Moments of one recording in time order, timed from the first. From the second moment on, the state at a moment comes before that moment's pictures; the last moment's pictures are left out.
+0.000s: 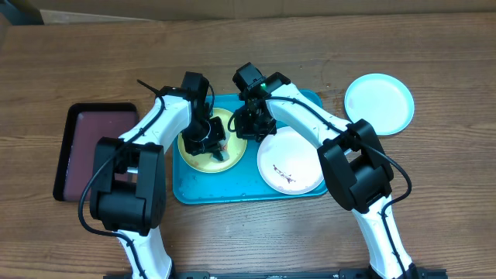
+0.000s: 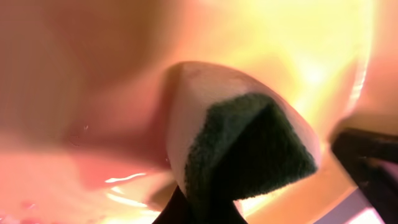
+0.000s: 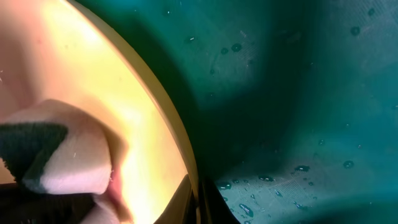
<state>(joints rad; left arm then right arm) -0.19 2.00 1.32 -0.91 0.24 -0.46 0.61 2.34 1.87 -0.96 -0.28 0.51</state>
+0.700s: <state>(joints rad) -0.13 1.99 1.65 -1.24 -0.46 -0.63 0.61 2.34 1.87 -0.93 -0.28 0.51</state>
